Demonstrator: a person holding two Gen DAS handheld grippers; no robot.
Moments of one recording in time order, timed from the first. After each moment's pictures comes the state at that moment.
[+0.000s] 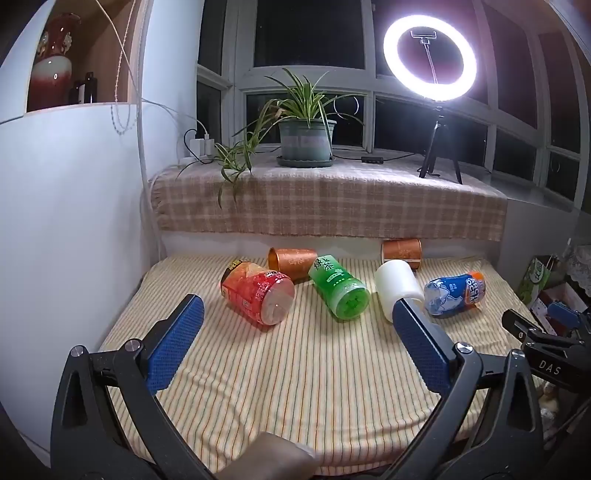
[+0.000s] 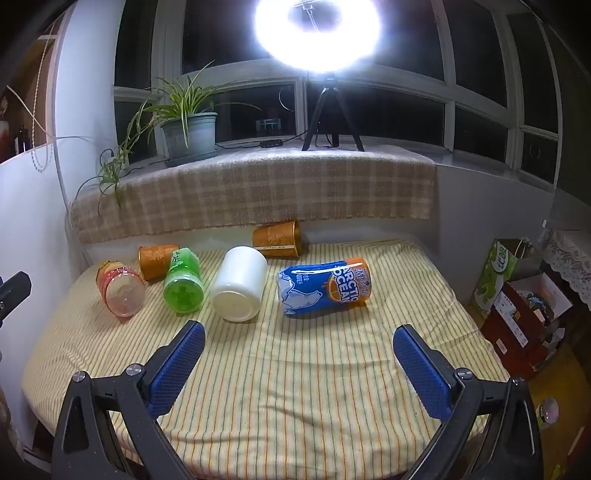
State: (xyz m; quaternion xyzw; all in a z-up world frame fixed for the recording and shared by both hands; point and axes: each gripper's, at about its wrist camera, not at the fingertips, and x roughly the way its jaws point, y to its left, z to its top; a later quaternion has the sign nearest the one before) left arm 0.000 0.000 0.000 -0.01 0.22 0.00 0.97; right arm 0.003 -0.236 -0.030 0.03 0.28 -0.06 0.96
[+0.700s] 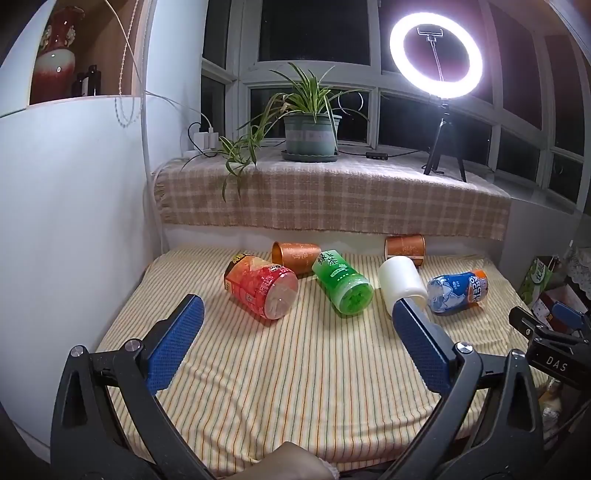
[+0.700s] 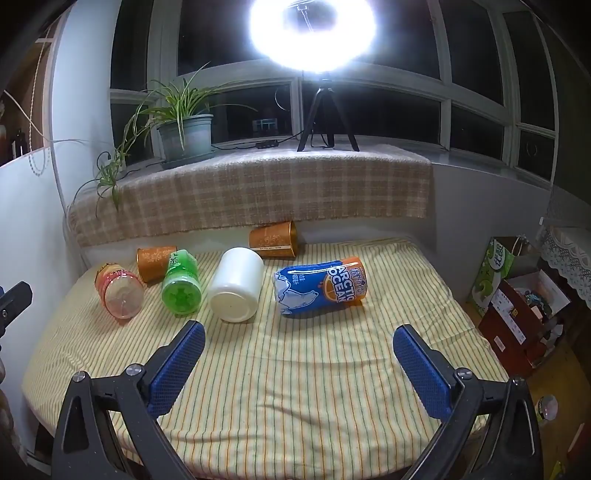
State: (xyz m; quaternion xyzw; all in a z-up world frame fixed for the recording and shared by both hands) left arm 0.001 0.008 -0.008 -0.02 0.23 0.00 0.97; right arm 0.001 -0.239 -0.027 0.03 0.28 -0.06 0.96
